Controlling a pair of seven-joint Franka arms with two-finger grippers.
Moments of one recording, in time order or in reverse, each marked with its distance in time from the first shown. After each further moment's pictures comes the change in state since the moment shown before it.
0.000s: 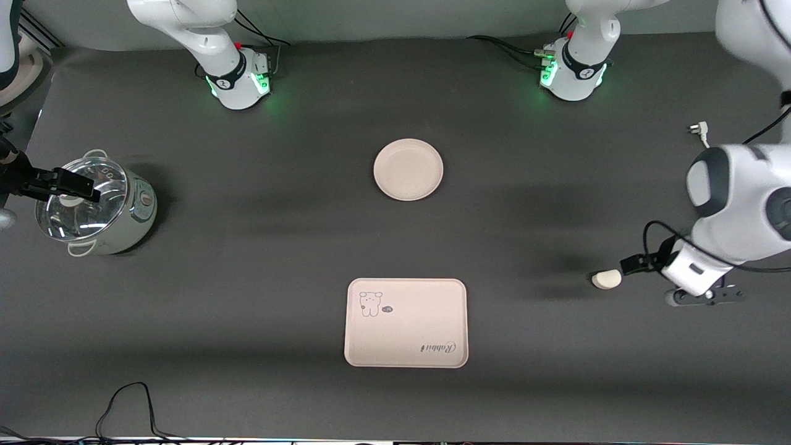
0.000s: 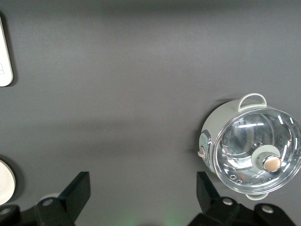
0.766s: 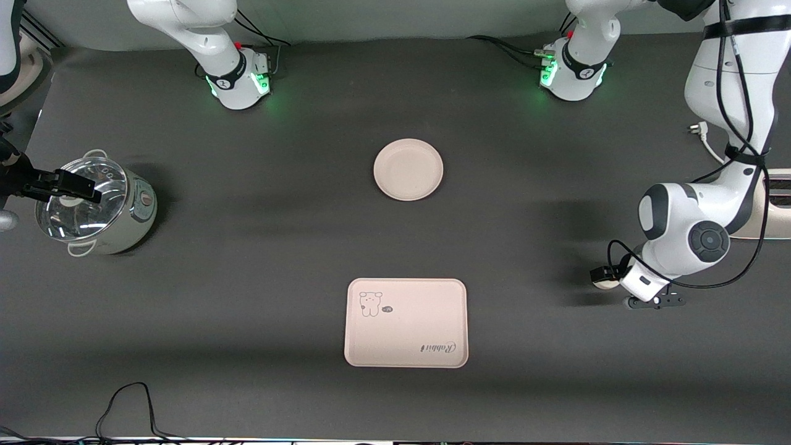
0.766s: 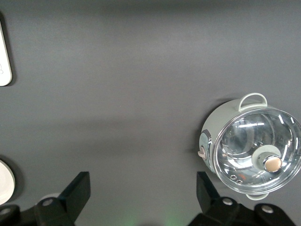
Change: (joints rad) left arm 0.014 0.188 0.000 -0.078 0.035 0.206 -0.003; right arm -0.001 0.005 0.000 0.000 0.000 0.000 0.000
